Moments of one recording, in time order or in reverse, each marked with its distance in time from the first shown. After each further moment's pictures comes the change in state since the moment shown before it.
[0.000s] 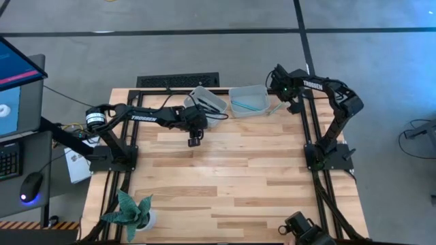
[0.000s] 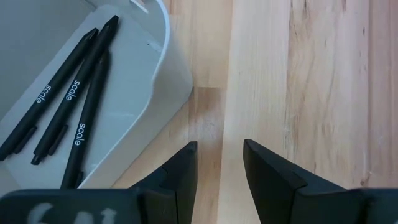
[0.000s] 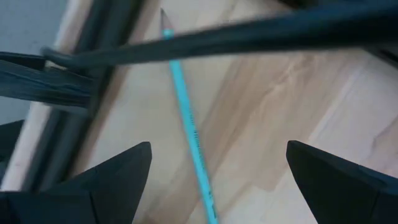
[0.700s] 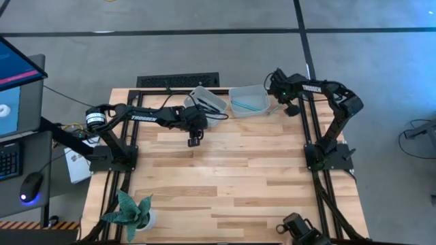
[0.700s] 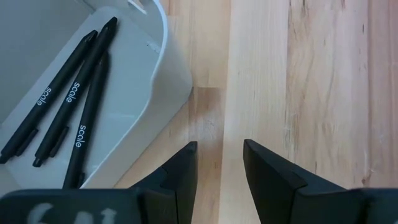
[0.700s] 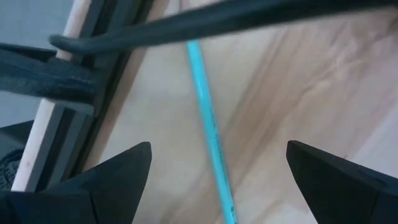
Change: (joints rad) left arm 0.000 0.000 0.000 0.000 0.001 0.016; right arm 0.011 0.000 -0.106 0.207 0.006 0.008
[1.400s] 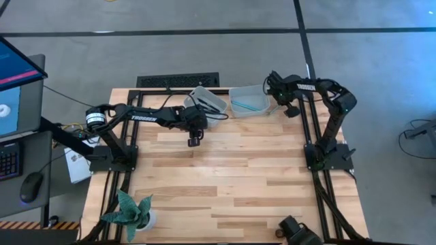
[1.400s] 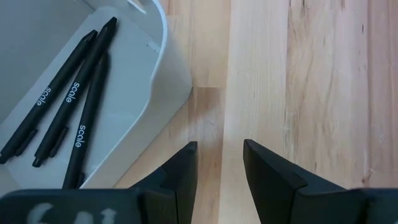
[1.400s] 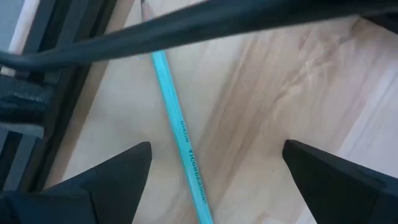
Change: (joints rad) left arm 0.000 0.000 0.000 0.000 0.000 0.000; right arm 0.028 0.120 0.032 -0.085 0.041 0.083
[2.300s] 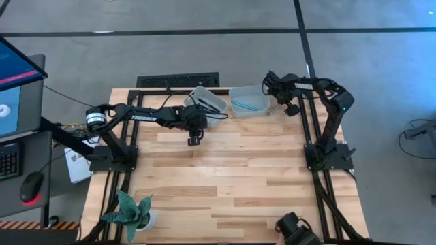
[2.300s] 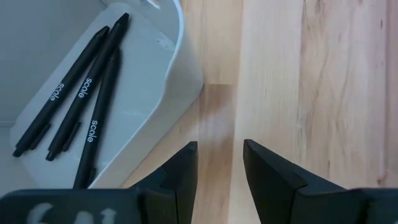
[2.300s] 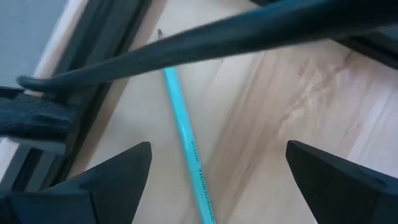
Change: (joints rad) left arm 0.003 0.000 0.000 0.000 -0.034 0.000; right arm 0.025 -0.004 0.062 -0.053 0.132 0.009
